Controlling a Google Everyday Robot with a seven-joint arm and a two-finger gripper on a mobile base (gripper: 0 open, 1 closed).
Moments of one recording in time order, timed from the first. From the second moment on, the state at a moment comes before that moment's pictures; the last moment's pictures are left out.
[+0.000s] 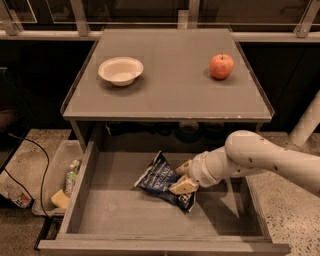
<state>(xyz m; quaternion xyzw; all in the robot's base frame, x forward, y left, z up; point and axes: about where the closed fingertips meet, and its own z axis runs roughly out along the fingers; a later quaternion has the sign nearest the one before) 0.501 -0.075 0.612 -0.54 0.76 0.22 0.28</state>
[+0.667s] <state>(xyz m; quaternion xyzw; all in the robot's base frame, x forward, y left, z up) 0.501 -0.075 0.612 -0.54 0.76 0.22 0.28</state>
